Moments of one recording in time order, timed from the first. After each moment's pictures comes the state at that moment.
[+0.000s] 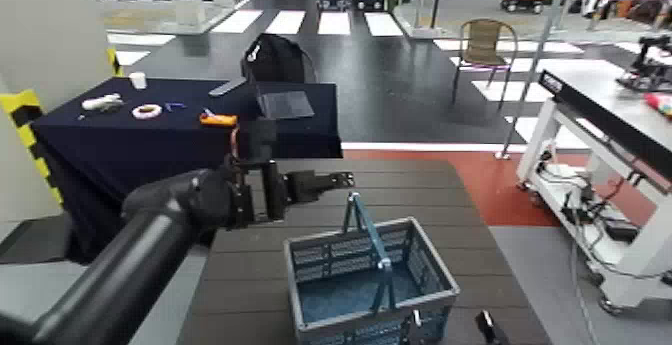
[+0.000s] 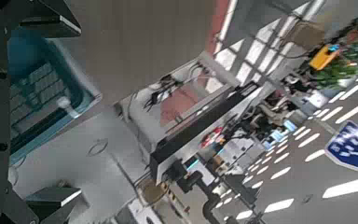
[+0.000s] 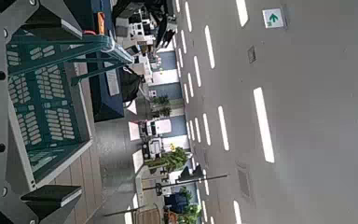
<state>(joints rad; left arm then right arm) -0.78 0.14 -0.36 -0.96 0.78 0.74 -0.51 0.37 -0.09 0.27 -1.61 -0.10 -0.55 -0.18</state>
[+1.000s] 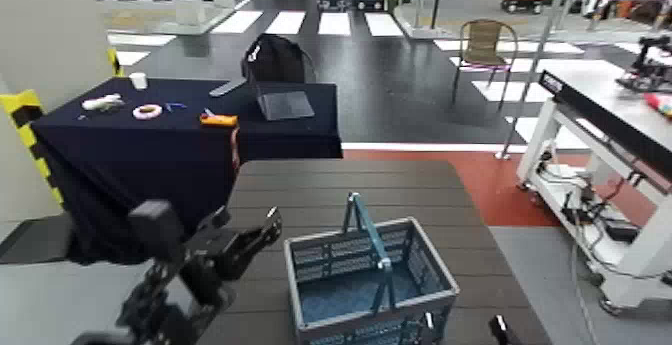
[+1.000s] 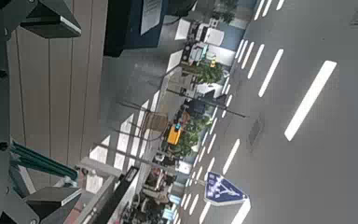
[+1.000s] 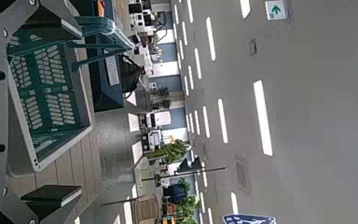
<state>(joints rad) 0.01 0.20 -0.14 -1.75 0.50 0.13 -0.17 0.39 -0.08 0.23 -1.63 -0.09 -0.55 -0.18</state>
